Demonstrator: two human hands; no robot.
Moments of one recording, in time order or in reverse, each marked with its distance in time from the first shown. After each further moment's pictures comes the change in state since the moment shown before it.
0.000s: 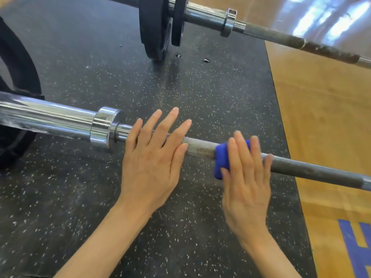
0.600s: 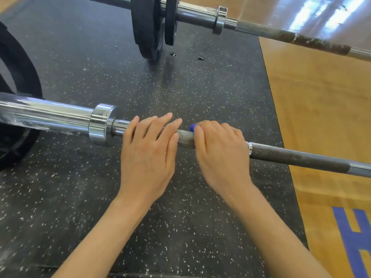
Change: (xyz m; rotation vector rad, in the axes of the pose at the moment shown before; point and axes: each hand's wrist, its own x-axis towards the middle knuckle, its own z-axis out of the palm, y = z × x) left_hand 0.003 0.005 -0.007 -0.032 -0.042 -0.037; right_hand 0.078 -0.034 -0.033 -0.105 -0.456 0.021
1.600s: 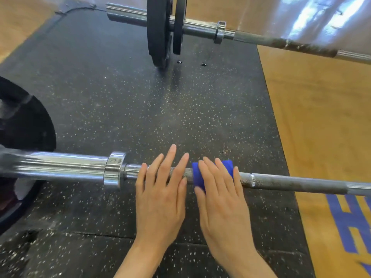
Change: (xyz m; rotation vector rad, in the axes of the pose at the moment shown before) left_hand -0.107 0.025 -0.040 -0.028 -0.098 -0.075; right_hand -0.138 -0.046 -0.013 0.224 0.036 0.083
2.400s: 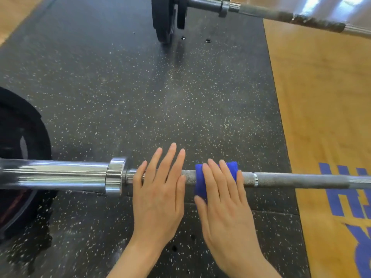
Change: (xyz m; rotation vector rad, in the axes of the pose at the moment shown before) left_hand -0.068 0.008 -0.030 0.034 -0.086 -0.022; right_hand -0.078 -0.008 -0.015 -0.032 -0.066 -0.040
